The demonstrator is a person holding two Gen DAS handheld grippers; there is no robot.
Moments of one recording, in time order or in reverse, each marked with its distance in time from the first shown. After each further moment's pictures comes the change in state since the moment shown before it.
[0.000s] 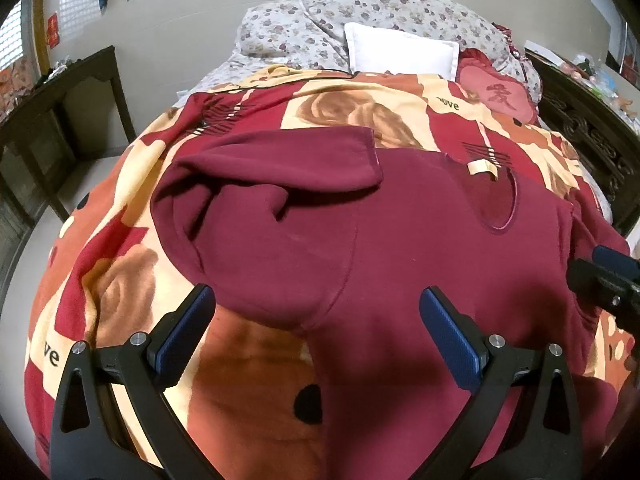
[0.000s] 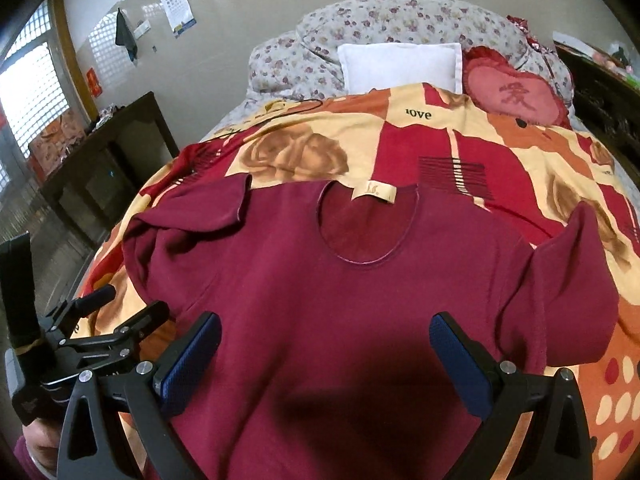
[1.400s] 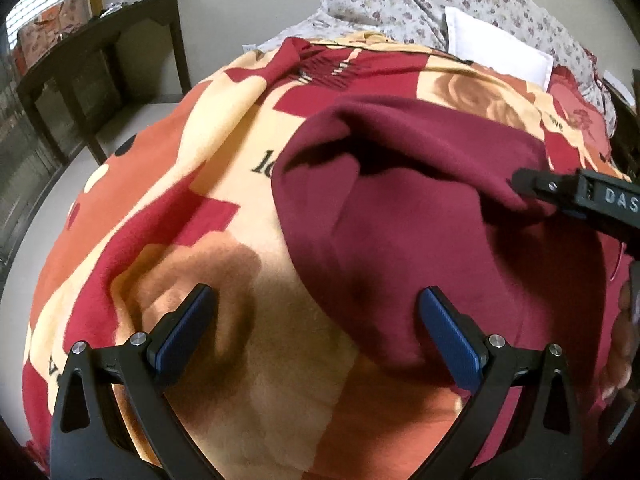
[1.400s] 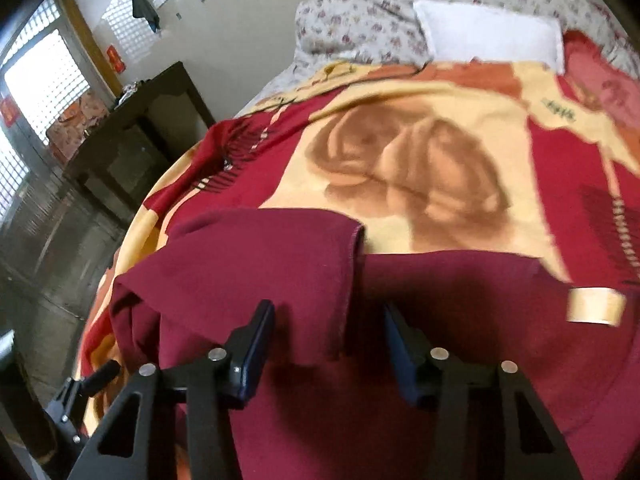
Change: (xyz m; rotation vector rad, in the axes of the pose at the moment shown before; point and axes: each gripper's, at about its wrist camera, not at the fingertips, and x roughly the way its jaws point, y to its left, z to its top) left arm 0.071 0.102 0.007 -0.183 0.108 0.145; right arm 0.179 0.085 0.093 -0.035 0.125 0.173
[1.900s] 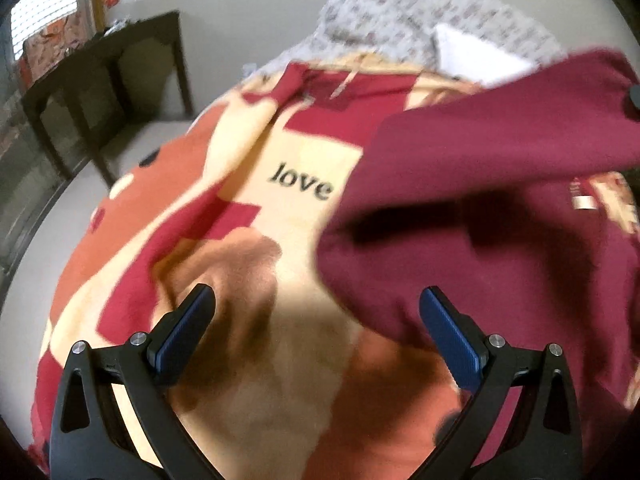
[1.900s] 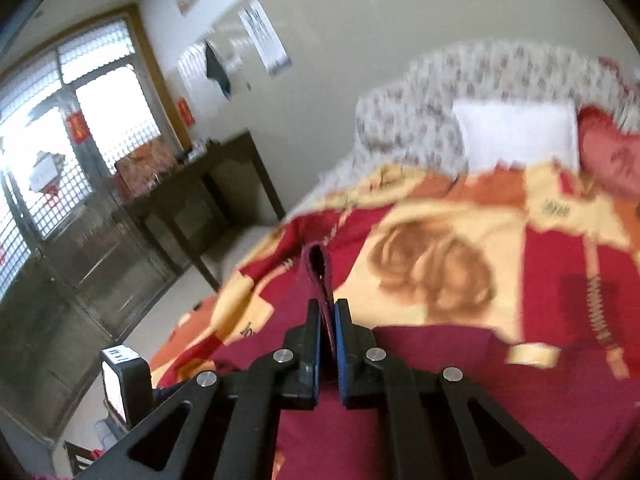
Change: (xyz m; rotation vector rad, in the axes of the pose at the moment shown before) left arm -0.049 0.010 -0.022 0.022 -0.102 -0.033; right arm -0.180 0.005 -0.013 -0.107 -0.356 0.118
